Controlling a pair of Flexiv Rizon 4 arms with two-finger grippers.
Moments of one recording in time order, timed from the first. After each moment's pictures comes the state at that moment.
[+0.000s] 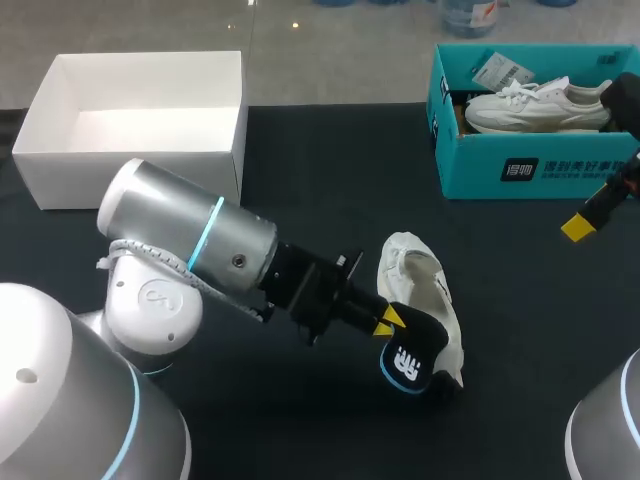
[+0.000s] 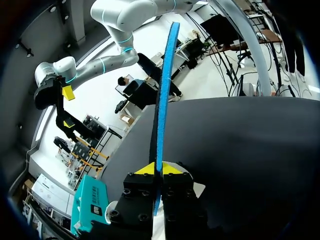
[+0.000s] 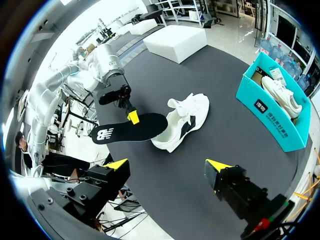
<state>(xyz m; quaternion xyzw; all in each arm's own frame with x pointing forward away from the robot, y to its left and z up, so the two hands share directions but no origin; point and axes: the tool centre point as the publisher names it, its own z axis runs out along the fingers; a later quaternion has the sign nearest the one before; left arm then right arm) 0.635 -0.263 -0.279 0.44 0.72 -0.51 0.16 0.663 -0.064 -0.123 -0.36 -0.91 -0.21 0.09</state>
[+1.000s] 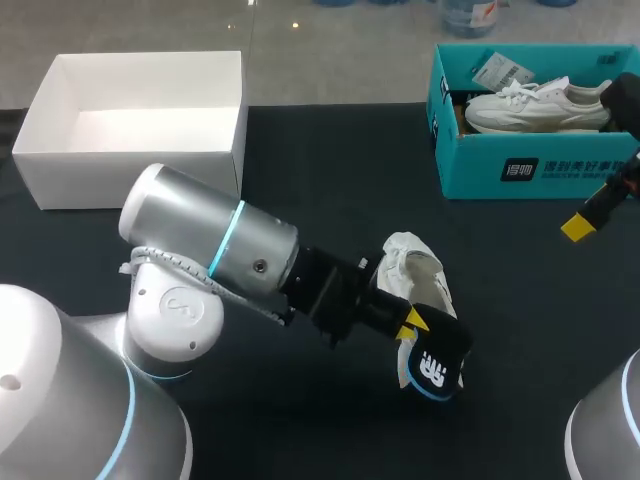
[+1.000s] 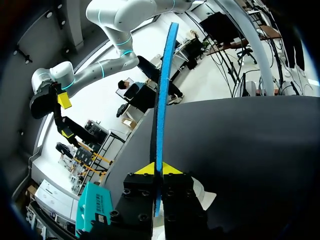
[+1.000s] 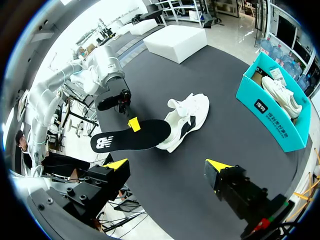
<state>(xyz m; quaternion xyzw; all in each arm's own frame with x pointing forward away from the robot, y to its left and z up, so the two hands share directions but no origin) 0.627 -0.292 -0.273 0.45 0.71 -0.52 0.17 0.663 -0.064 -0.123 -0.36 -0.91 -0.21 0.09</state>
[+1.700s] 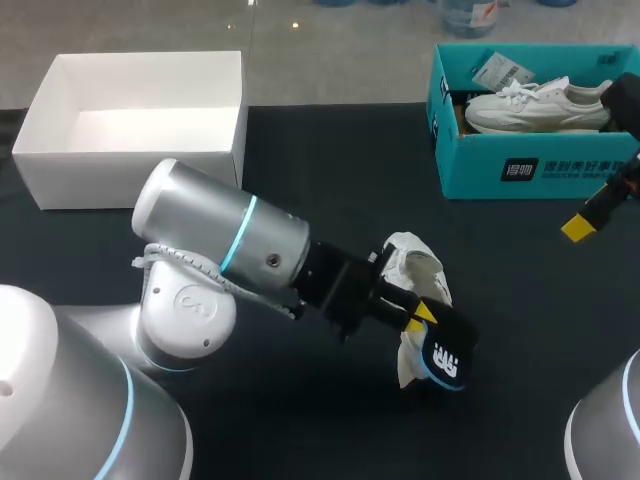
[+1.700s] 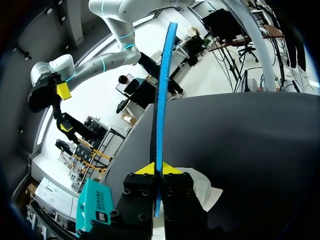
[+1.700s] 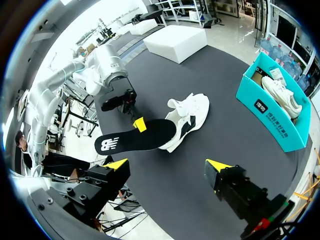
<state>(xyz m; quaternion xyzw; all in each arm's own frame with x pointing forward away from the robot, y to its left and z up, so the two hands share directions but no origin) 0.639 -0.303 -0.274 0.44 0.72 -0.51 0.18 0.662 -0.064 -0.124 -0.36 -0.91 -0.21 0.09</state>
